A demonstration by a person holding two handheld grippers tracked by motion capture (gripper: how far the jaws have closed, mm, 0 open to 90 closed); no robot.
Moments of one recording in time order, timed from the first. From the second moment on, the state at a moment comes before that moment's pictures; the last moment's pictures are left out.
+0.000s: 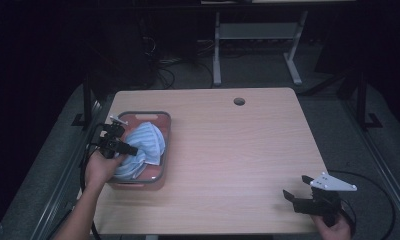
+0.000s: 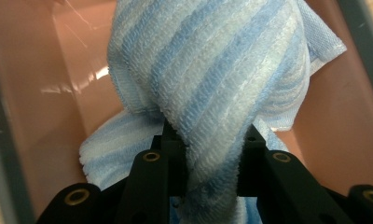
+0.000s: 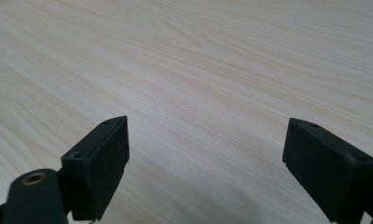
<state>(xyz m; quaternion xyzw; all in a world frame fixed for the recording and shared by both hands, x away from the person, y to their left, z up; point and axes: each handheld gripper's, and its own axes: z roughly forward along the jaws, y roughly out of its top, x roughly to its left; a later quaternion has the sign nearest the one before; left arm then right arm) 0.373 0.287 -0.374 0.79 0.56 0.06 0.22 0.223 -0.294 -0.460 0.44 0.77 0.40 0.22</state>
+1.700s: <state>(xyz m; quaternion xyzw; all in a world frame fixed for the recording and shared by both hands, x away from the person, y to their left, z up) 0.368 0.286 -0.292 0.78 0.52 0.06 0.34 0.224 -0.294 -0.460 0.44 0.77 0.40 0.22</state>
